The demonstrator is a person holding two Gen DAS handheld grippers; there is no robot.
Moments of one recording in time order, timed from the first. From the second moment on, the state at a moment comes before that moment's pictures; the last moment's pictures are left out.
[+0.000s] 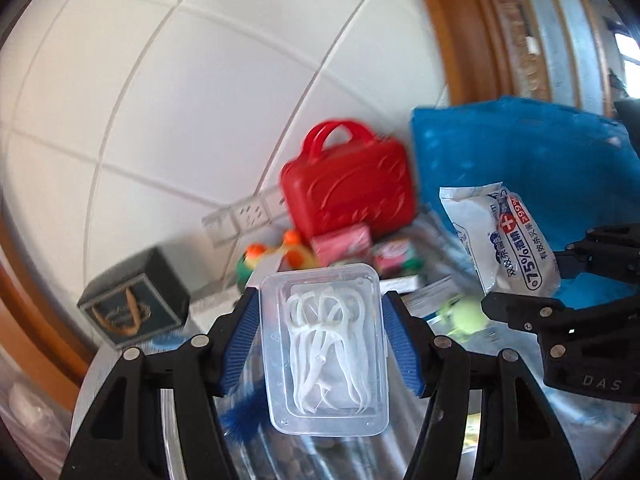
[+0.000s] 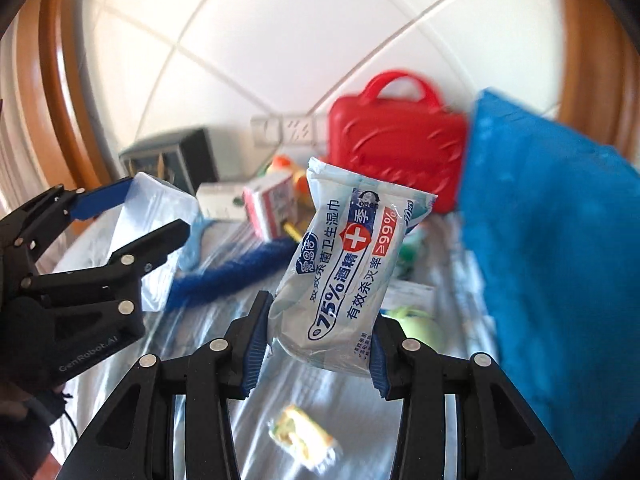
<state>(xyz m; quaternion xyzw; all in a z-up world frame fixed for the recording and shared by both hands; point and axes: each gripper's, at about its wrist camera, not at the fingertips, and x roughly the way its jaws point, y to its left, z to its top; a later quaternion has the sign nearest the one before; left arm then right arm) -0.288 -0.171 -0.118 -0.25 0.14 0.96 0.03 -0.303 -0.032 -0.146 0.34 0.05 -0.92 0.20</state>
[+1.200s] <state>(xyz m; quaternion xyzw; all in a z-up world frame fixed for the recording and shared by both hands) -0.286 0.158 0.027 -0.11 0.18 0.97 0.11 -0.253 0.319 0.020 0.19 -0.03 -0.98 -0.05</state>
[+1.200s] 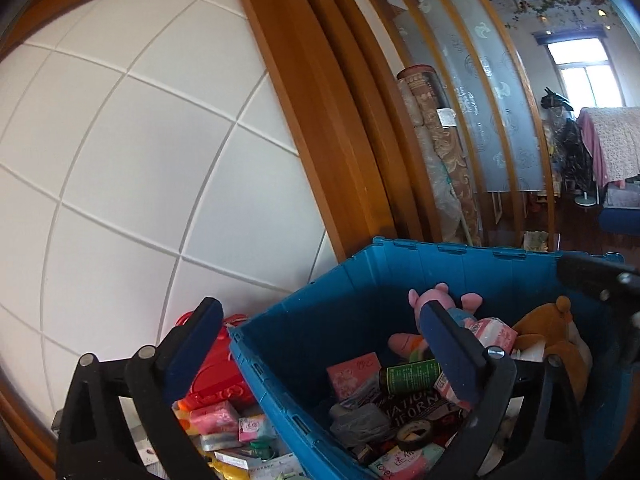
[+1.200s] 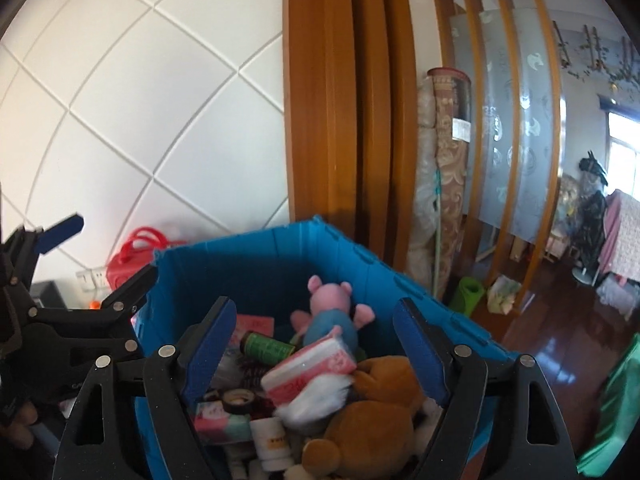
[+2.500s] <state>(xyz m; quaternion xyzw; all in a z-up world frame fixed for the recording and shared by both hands) -0.235 -0.062 0.004 -0.15 0.13 0.98 -0.03 -0.221 0.117 -0.008 0.20 0.00 -0.97 0.11</state>
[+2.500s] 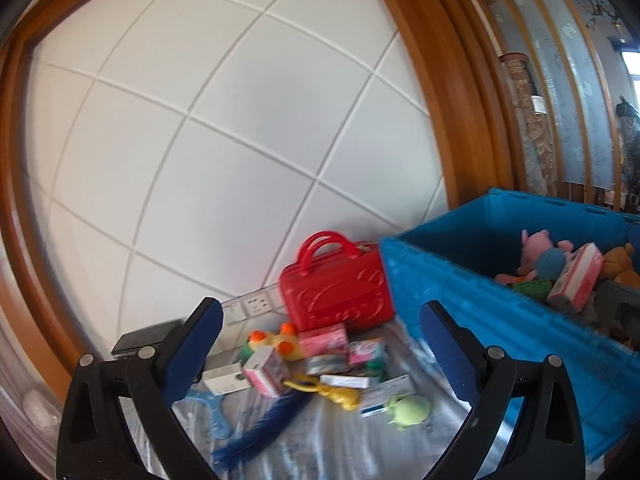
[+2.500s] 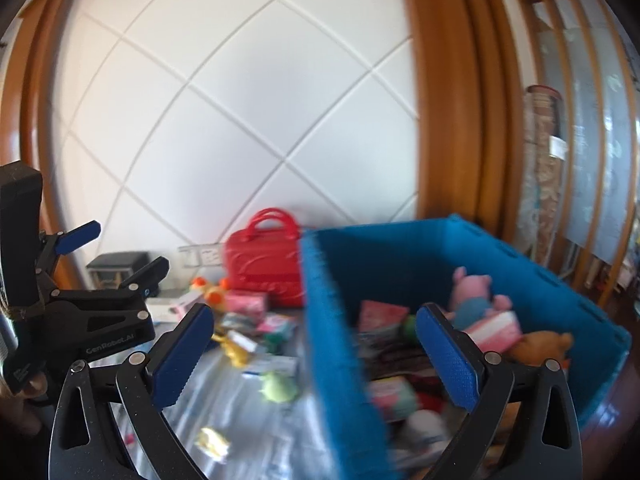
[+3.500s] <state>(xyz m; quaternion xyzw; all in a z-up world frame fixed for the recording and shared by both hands) -0.302 -0.338 -0.102 -0.25 0.10 0.94 -0.19 -0.358 -0.134 -0.120 0.32 0.08 -0.91 0.25</state>
